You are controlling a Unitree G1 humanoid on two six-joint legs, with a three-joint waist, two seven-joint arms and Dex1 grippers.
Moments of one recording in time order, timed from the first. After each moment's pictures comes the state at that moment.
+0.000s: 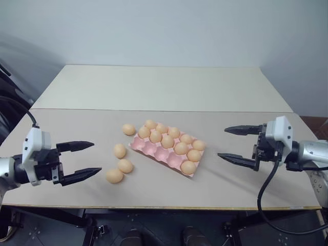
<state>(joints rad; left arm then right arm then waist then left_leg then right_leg) 0.05 0.97 0.53 -0.27 -0.69 0.43 -1.27 -0.23 -0.89 -0.21 -0.27 0.57 0.29 1.12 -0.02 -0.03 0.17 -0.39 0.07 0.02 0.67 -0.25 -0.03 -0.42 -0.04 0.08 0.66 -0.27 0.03</state>
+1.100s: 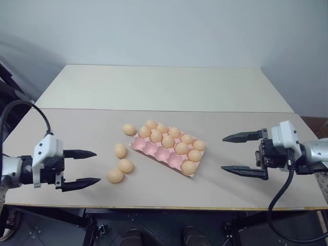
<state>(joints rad) 0.03 1.06 0.34 -0.17 -0.51 0.31 -1.39 -0.22 -0.96 -0.22 -0.30 0.64 0.30 1.29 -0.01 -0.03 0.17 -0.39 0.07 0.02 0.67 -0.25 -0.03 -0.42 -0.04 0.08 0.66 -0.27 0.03</state>
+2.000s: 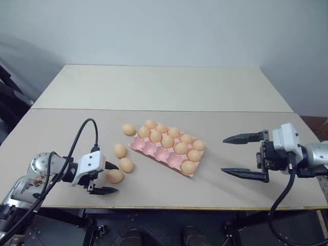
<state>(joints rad) -0.20 0.97 -0.04 -0.01 -0.23 0.14 -1.35 -0.18 -0.96 -0.26 -0.35 0.64 0.31 1.25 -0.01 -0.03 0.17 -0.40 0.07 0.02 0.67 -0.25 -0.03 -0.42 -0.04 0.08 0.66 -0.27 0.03</state>
